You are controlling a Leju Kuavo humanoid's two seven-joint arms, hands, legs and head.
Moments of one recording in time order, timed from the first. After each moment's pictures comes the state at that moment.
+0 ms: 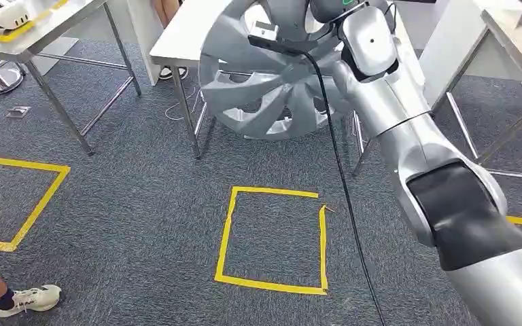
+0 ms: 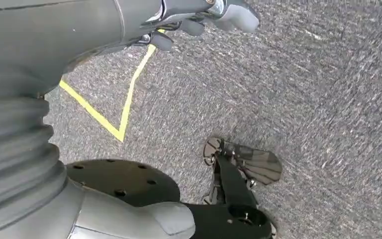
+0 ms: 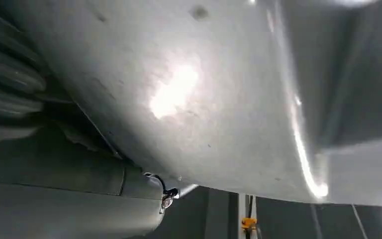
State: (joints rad) left arm -0.10 -0.22 1.09 -0.19 -0.94 0.38 -0.18; right arm -1.13 -0.26 0.38 -0.88 1.47 -0.15 -0.04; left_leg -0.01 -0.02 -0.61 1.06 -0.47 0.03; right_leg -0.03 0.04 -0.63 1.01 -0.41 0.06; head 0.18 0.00
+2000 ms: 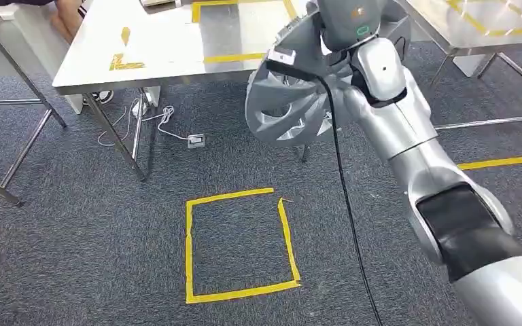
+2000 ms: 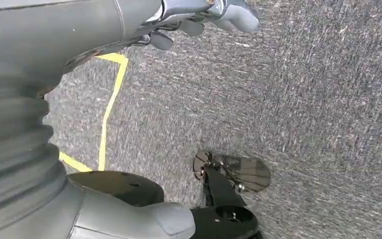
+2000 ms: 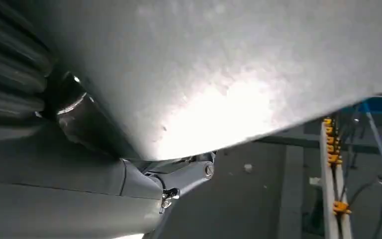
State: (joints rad) left arm -0.10 -0.22 1.09 -0.20 -0.99 0.41 -0.24; right arm -0.92 -0.39 0.33 -1.07 1.32 -0.13 -0.05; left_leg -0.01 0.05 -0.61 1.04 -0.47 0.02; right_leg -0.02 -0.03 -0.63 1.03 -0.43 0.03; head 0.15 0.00
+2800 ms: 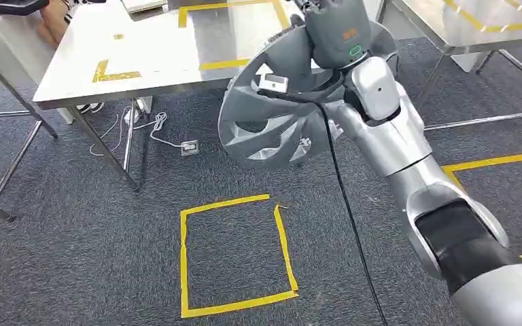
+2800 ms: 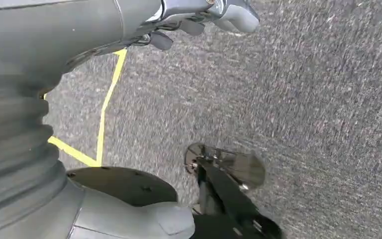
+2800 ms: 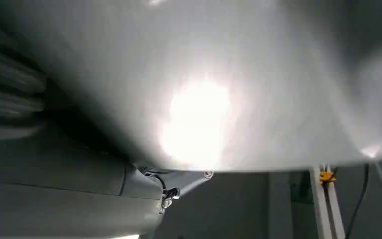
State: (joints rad) left arm -0.09 -0.22 1.09 -0.19 -0.96 0.42 -0.22; right arm -0.85 -0.35 0.33 -1.21 1.32 -0.16 -0.09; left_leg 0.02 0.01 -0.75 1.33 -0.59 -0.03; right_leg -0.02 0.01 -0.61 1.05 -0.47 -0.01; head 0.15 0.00
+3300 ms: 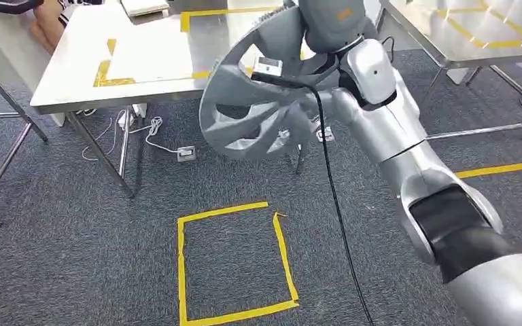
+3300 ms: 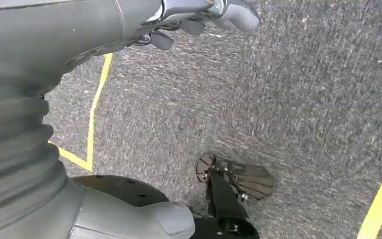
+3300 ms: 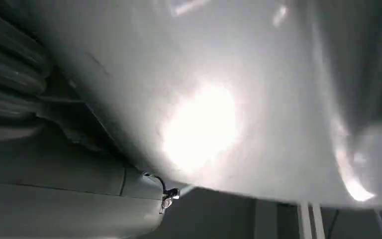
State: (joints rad) left arm -0.09 -0.23 1.09 -0.19 -0.97 0.42 -0.23; right arm -0.92 -0.36 0.35 -1.13 1.27 -0.15 -0.11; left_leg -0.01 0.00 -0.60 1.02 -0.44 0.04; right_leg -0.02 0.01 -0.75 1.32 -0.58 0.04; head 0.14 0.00
